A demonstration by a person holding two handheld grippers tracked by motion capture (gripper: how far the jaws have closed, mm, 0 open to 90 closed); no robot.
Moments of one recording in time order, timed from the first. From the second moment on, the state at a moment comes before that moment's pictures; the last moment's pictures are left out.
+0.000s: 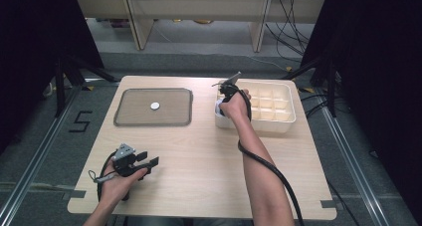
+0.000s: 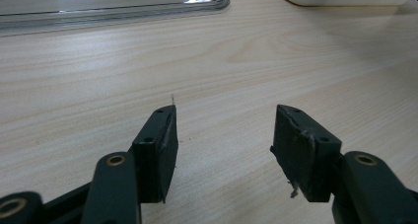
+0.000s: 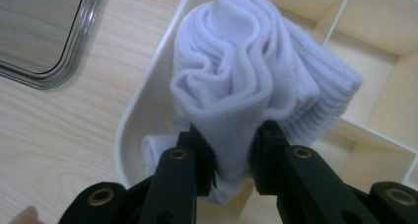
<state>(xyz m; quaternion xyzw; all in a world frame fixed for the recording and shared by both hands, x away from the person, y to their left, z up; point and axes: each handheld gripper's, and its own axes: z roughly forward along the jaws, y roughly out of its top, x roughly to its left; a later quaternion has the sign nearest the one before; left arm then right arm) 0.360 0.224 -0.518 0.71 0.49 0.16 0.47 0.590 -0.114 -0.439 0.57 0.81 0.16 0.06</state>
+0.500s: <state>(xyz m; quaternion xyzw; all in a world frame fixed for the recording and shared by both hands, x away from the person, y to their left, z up) 0.361 0.224 -0.519 0.71 0.50 0.15 0.47 0.584 -0.118 -0.441 0.57 0.79 0.20 0.05</state>
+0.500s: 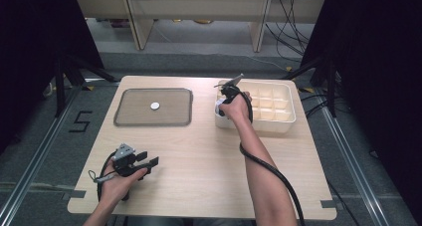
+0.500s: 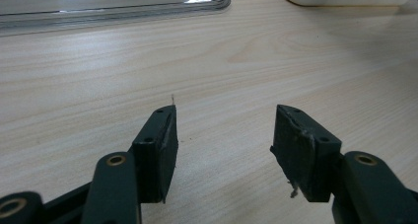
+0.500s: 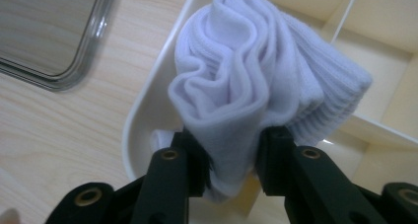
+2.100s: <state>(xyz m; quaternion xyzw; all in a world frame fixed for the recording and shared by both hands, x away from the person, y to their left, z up) 0.360 0.225 -0.519 0.72 0.50 0.16 0.47 0.587 -0.119 -0.420 0.57 0.78 0.24 0.08</state>
